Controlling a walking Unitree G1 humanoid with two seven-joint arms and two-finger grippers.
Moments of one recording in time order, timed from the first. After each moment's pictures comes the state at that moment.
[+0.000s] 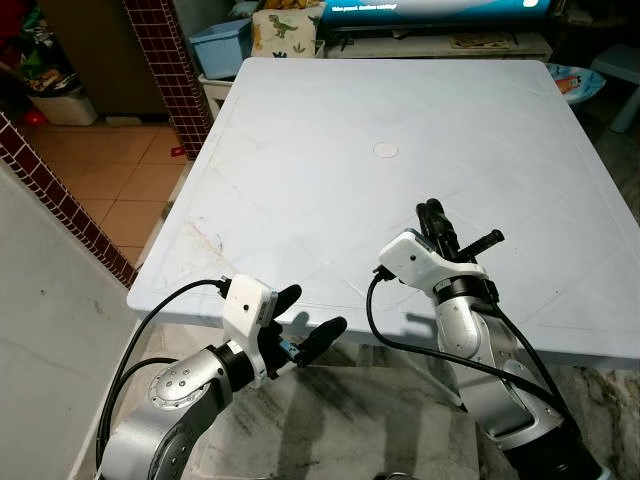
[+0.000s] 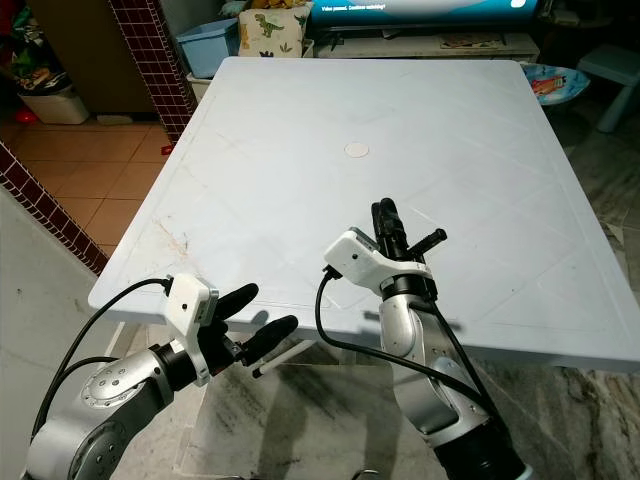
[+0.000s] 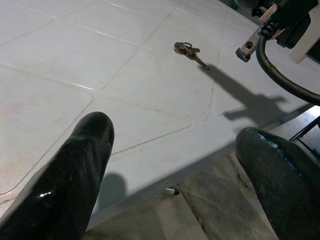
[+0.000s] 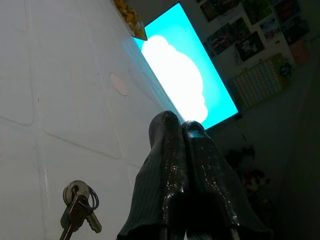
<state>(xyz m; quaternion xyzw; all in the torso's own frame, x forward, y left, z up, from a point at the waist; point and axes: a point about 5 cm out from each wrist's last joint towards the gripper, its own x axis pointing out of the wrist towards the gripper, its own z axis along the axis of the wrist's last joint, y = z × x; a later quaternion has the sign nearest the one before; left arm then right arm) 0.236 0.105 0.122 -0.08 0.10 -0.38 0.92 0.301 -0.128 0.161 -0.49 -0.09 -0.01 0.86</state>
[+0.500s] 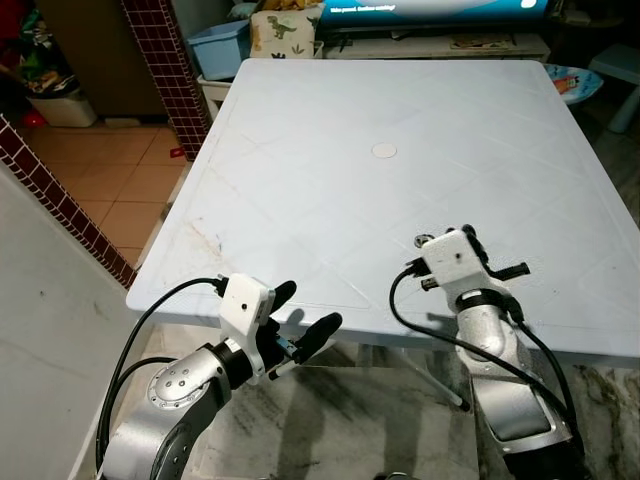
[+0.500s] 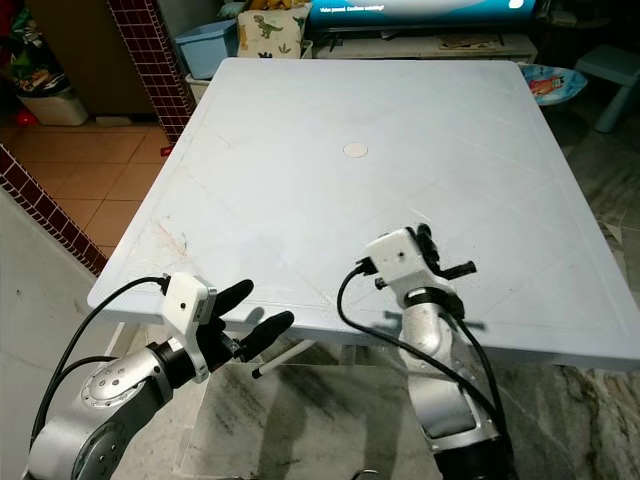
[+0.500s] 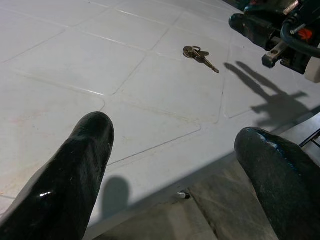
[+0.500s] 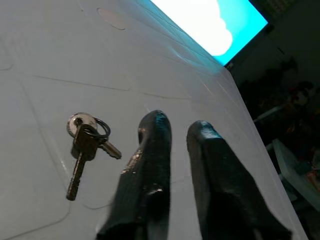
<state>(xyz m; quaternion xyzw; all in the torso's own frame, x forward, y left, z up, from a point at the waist) 0.239 0.108 0.121 -0.06 0.09 -0.37 0.92 0.300 -0.160 0.143 -0.34 0.01 -0.06 0.94</state>
